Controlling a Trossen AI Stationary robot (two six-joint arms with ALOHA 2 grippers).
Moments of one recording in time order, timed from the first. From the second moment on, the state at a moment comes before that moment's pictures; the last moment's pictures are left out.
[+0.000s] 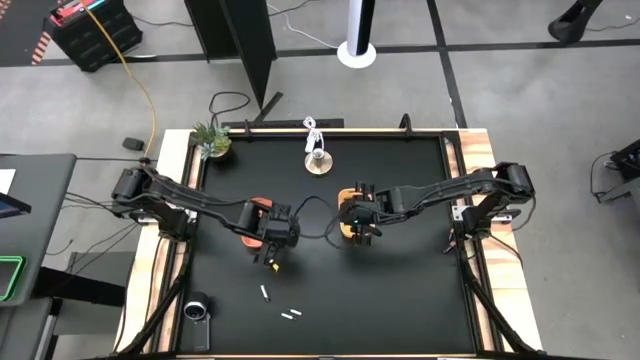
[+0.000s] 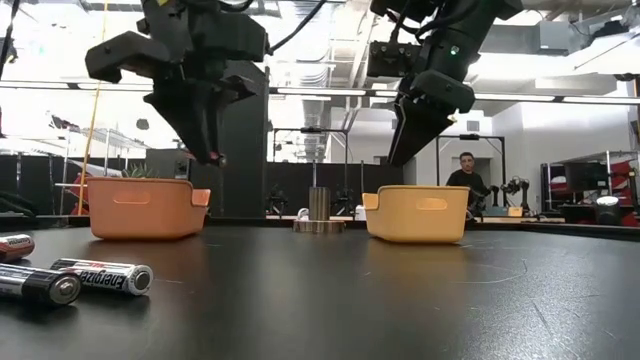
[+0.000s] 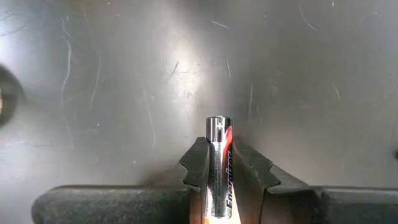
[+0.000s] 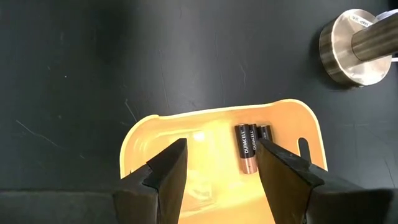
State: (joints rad) left arm -0.19 1.60 1.17 -0.83 -0.20 0.14; right arm 0.08 1.63 1.14 -0.61 0.32 0.05
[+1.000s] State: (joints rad) left arm -0.13 1.19 0.77 -0.65 -0.30 -0.08; right arm 0.08 1.63 1.14 -0.59 0.32 0.05
